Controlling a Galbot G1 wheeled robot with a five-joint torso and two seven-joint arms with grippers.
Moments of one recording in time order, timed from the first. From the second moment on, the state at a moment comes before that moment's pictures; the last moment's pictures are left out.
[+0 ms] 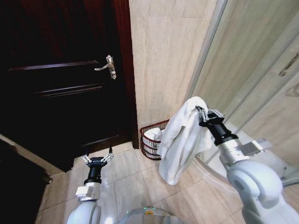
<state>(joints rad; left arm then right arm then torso) 1.80 -1.61 -0.67 -2.25 0.01 -0.21 -0.01 -1.18 1.01 0.67 2.50 0.62 -0.35 0.08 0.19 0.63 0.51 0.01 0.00</state>
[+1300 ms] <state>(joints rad) 1.85 -1.61 -0.68 -2.23 0.06 -0.29 -0.03 -0.13 0.90 0.24 1.97 1.07 -0.46 0.32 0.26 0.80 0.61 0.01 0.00</state>
